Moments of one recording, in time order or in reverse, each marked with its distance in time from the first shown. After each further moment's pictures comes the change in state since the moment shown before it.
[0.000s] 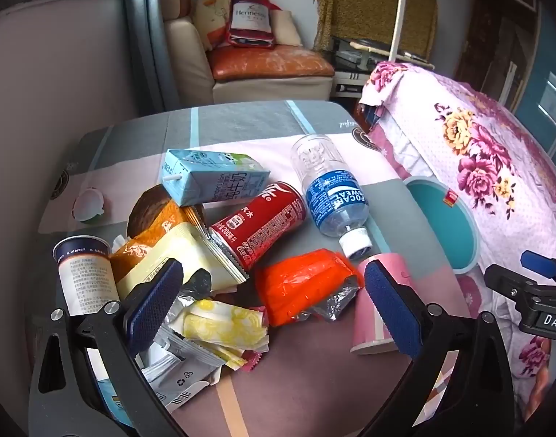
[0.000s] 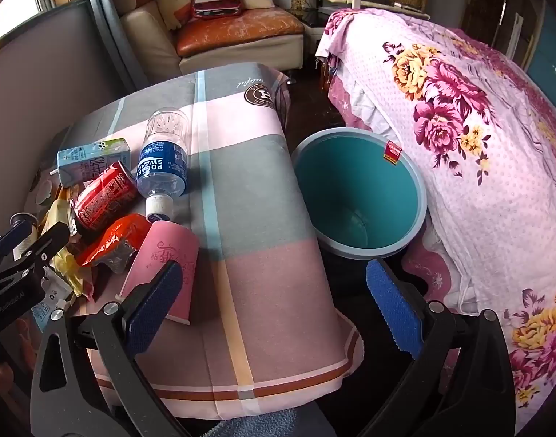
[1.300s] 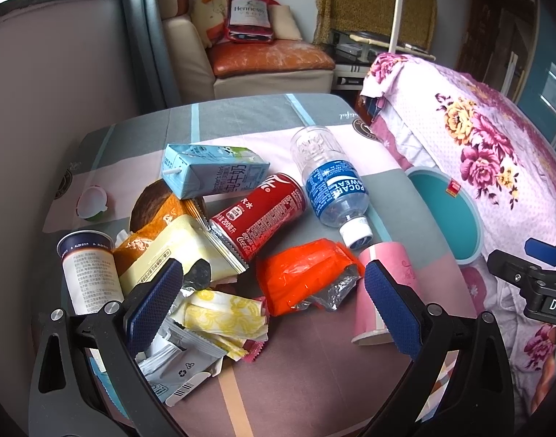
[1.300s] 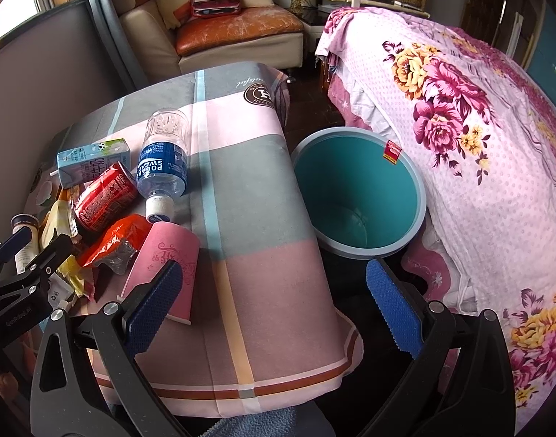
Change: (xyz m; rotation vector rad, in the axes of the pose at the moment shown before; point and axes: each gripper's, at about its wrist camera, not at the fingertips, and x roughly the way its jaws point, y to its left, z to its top) left arm 0.004 0.002 -0.007 0.004 -0.002 0.010; right arm 0.001 0.001 0.002 0.001 0.009 -0.011
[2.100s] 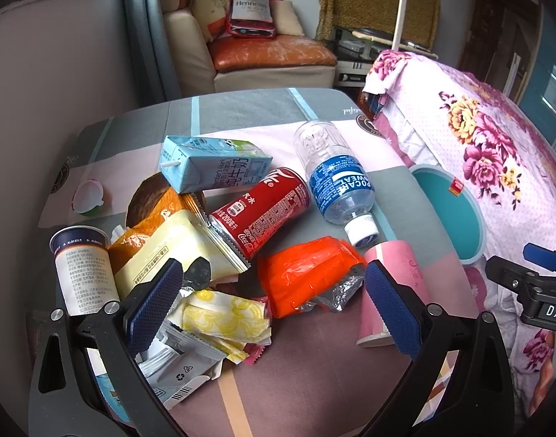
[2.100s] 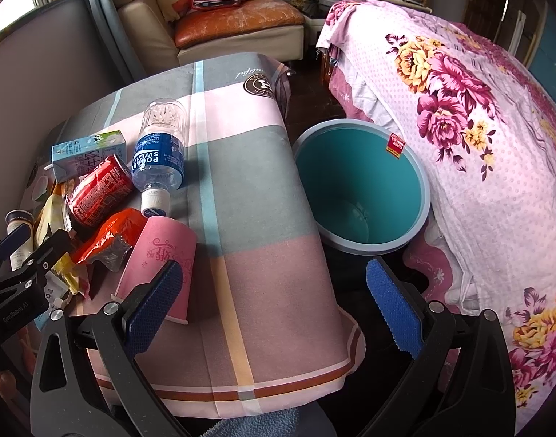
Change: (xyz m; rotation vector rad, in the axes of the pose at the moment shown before) left arm 0.015 -0.004 -0.005 0.009 0.015 0.006; right arm 0.012 0.002 -0.002 -0.004 0.028 -0.004
